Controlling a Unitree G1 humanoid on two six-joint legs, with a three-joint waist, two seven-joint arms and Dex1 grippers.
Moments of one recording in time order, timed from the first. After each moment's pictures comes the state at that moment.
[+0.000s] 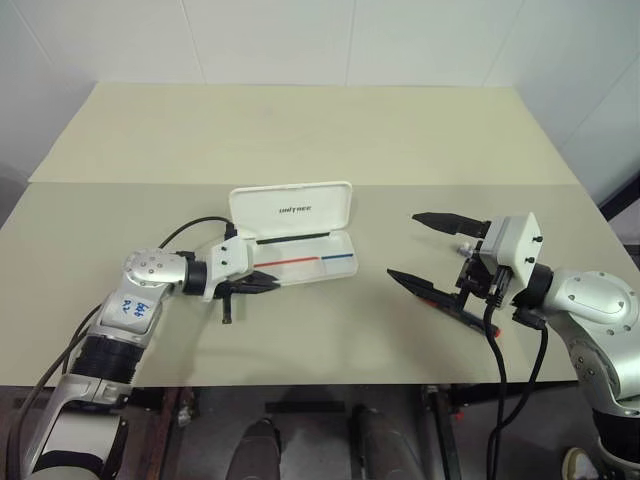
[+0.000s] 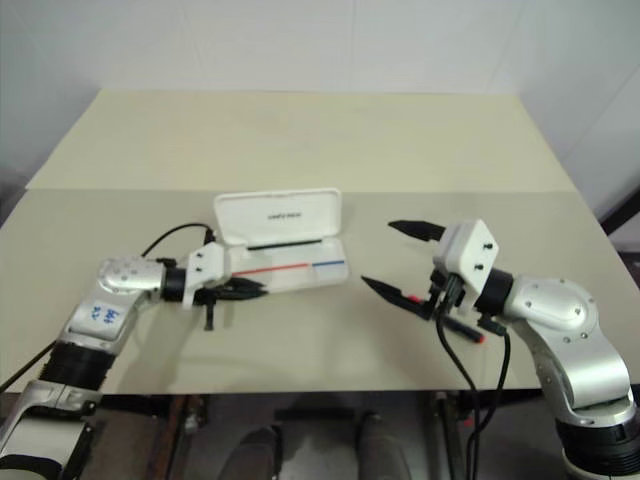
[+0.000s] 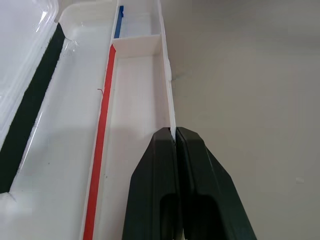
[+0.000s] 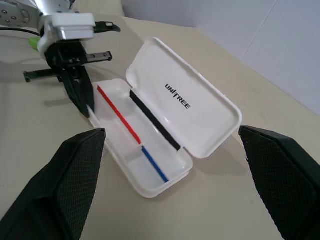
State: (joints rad) left arm -0.50 0.70 -0.12 0.17 -0.20 0.07 -1.23; right arm -0.24 -0.72 -0.13 -0.48 0.49 0.31 0.85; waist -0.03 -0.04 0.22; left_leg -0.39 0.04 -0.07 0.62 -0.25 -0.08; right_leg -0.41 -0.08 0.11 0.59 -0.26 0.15
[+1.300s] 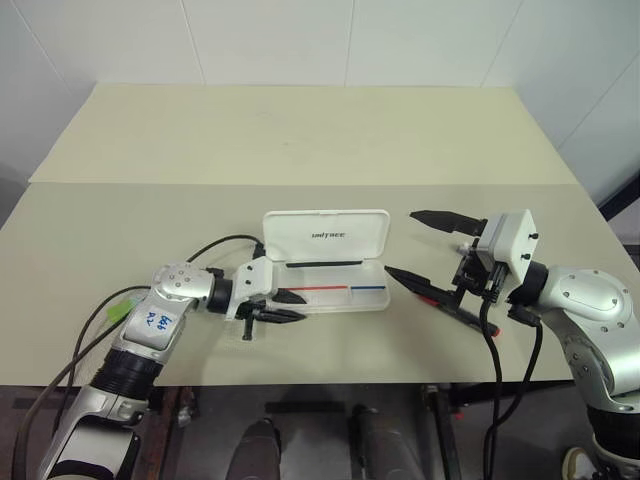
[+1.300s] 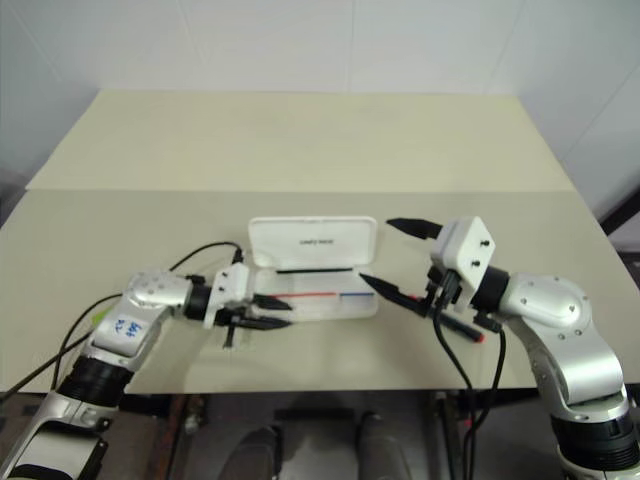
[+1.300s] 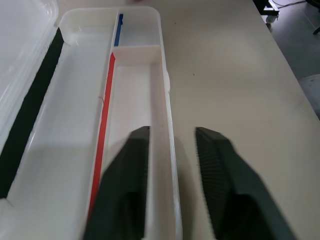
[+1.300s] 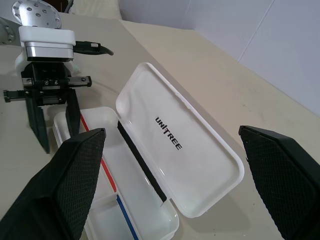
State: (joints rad) left arm -0.47 0.61 -0.20 0.05 -0.18 0.18 -1.20; right arm -0.25 -0.71 -0.12 -0.48 0.48 0.31 0.84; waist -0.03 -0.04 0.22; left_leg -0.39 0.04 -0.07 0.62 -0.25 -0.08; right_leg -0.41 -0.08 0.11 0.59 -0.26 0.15
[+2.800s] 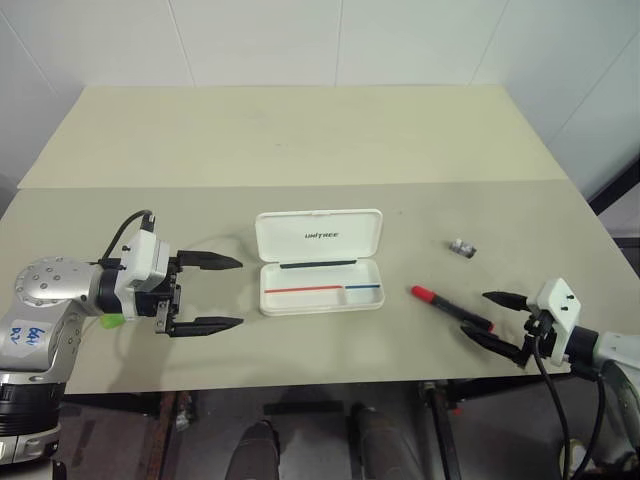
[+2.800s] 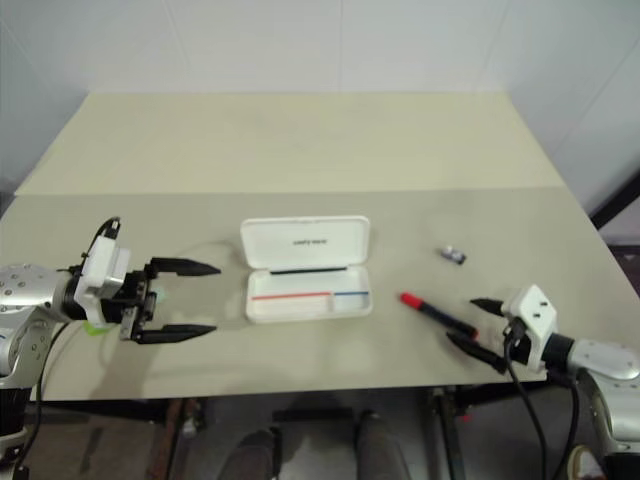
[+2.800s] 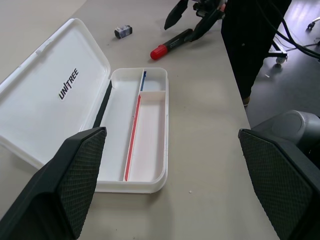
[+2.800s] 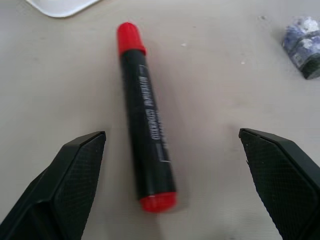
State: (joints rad) left arm -0.28 0.85 0.21 -0.14 -0.53 0.27 -1.34; right arm 0.00 -0.79 -0.26 0.09 0.36 0.13 1.07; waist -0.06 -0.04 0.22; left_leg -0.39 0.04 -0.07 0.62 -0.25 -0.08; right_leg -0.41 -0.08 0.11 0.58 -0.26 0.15
